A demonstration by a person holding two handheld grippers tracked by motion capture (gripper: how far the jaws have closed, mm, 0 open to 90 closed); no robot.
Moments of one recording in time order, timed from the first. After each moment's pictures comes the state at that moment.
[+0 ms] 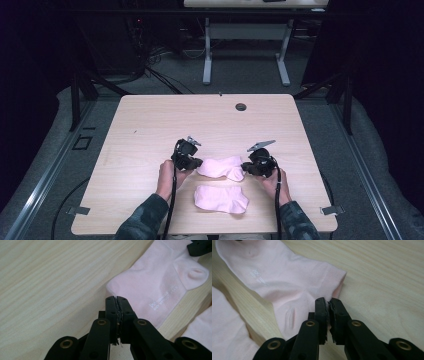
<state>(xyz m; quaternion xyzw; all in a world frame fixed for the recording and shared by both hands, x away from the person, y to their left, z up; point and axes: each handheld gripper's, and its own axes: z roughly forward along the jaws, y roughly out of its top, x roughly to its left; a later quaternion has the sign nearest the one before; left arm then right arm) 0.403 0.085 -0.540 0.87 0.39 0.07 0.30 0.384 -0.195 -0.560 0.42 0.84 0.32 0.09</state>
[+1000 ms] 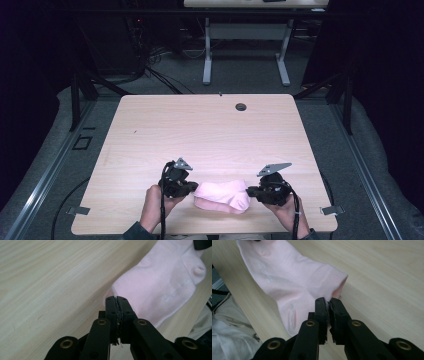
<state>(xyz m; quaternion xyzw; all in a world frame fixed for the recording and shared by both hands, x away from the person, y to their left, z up) 0.311 0.111 -0.524 0.87 0.37 0.03 0.33 0.285 -0.201 -0.524 0.40 0.85 0.33 0.04</state>
